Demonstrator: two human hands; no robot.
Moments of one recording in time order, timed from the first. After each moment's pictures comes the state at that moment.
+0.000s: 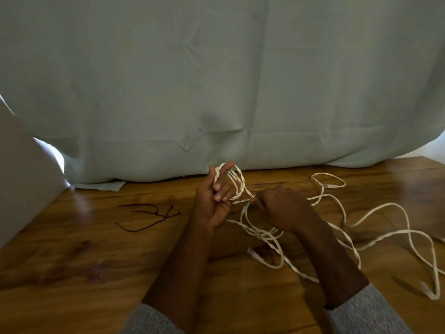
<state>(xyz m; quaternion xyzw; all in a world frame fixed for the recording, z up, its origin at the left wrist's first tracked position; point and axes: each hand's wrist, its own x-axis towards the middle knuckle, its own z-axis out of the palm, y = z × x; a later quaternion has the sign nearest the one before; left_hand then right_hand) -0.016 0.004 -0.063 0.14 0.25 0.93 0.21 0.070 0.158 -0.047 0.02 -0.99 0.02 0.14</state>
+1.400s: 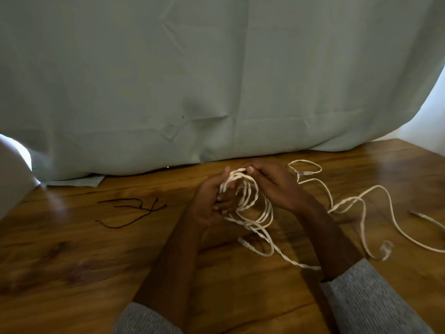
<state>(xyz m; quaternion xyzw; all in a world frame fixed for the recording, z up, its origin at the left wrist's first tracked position) -0.006 0.008 -0.075 0.26 0.42 0.78 0.38 0.061 0.180 -0.051 0.15 -0.89 0.35 0.25</state>
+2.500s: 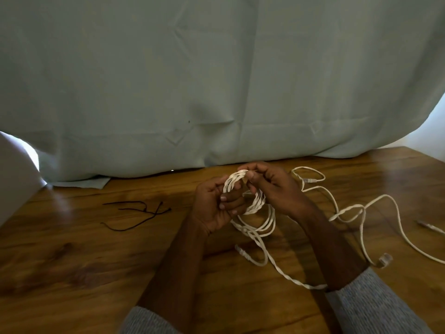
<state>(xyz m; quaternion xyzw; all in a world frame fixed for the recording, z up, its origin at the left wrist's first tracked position) -0.012 0.004 -0.080 0.28 0.28 0.81 0.43 0.059 0.163 -0.047 0.11 -0.80 0.55 0.20</state>
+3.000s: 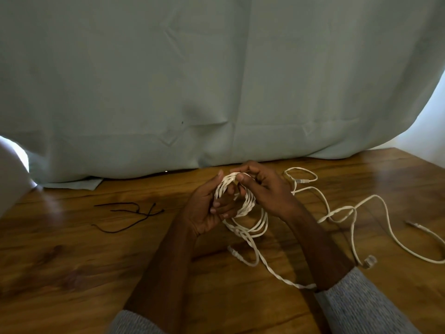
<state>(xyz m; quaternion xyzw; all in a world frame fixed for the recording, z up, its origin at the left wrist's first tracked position) -0.011 0.001 -0.077 0.30 0.36 0.79 0.40 0.060 0.161 -0.046 0.13 -0.81 0.51 0.24</state>
